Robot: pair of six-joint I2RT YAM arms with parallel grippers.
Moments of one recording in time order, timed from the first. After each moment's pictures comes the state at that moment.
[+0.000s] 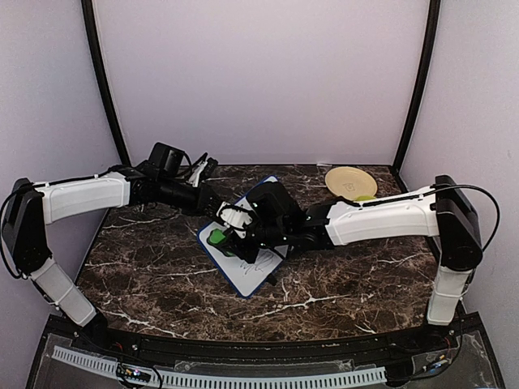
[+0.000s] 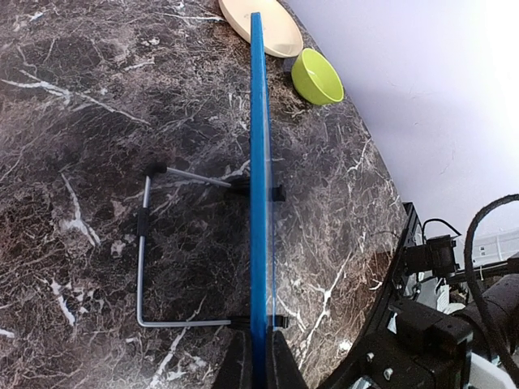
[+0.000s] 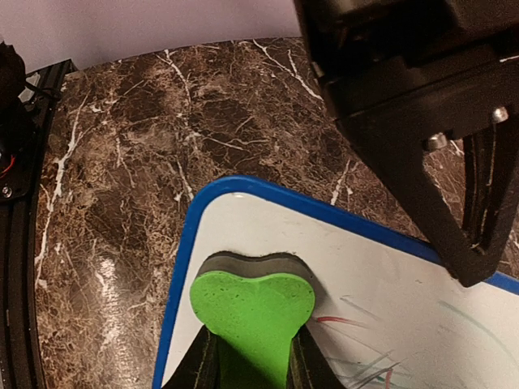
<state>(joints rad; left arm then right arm) -0.53 1.57 1.14 -0.29 0.59 -0.41 1.11 1.87 1.34 -0.04 -0.10 -0.18</state>
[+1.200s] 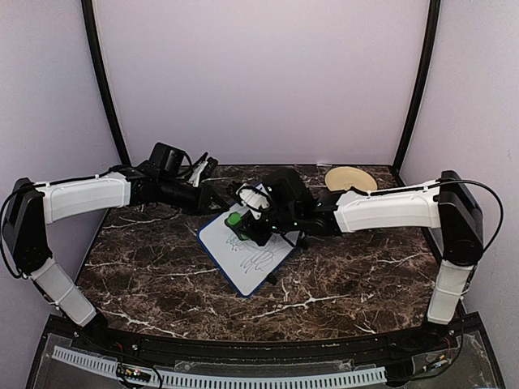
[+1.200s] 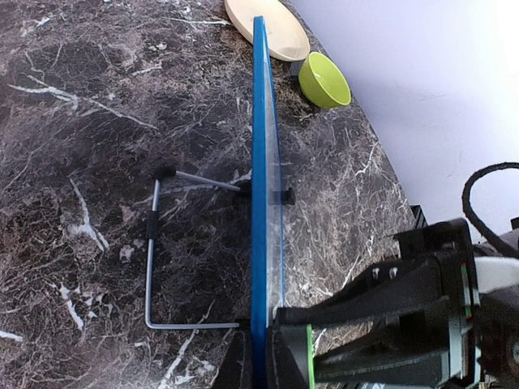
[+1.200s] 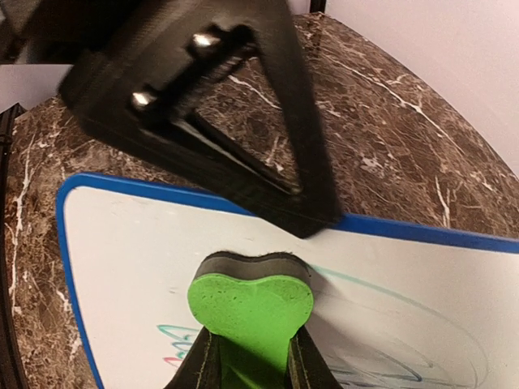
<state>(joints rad) -0.54 1.58 1.14 -0.28 0.57 -0.40 1.01 1.86 1.33 -0.06 -0.06 -0.06</state>
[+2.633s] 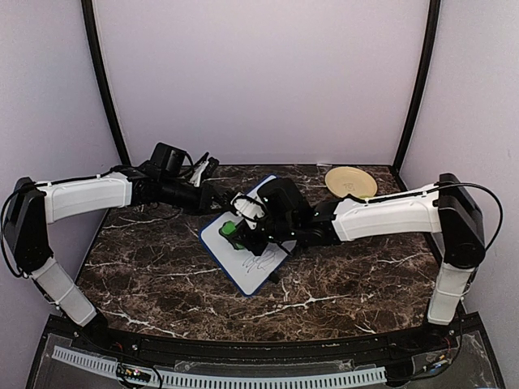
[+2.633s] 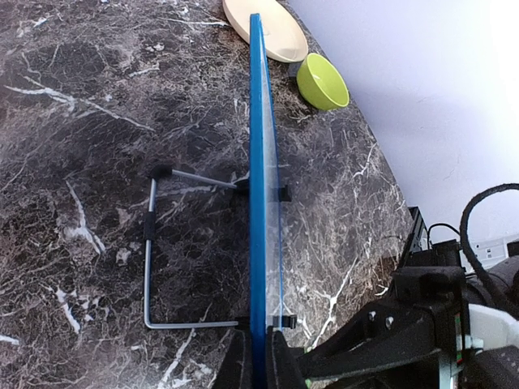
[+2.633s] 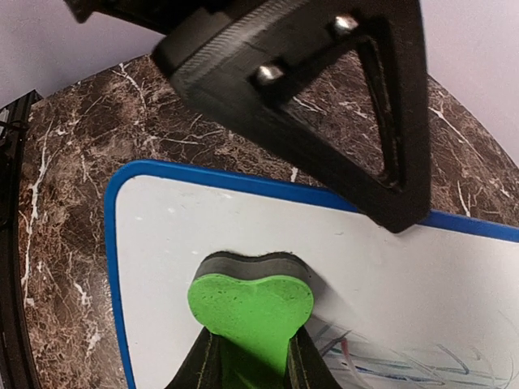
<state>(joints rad) -0.54 1.59 1.14 -0.27 0.57 -0.40 1.06 1.85 1.29 -0.02 -0.05 -0.06</state>
